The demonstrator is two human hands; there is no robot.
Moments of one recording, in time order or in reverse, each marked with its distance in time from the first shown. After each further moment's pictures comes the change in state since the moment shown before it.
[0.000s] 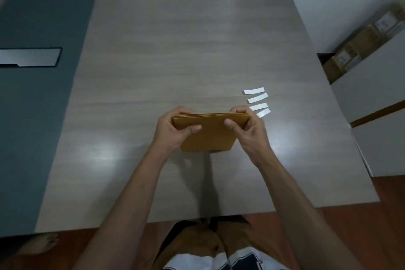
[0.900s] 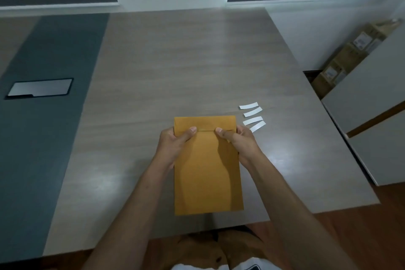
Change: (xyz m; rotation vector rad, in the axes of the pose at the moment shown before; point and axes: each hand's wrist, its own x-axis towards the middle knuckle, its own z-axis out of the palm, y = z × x) left_hand 0.000 0.004 -0.006 -0.093 0.107 -0.289; right_hand 0.003 -0.014 0.022 0.197 0.134 0.427
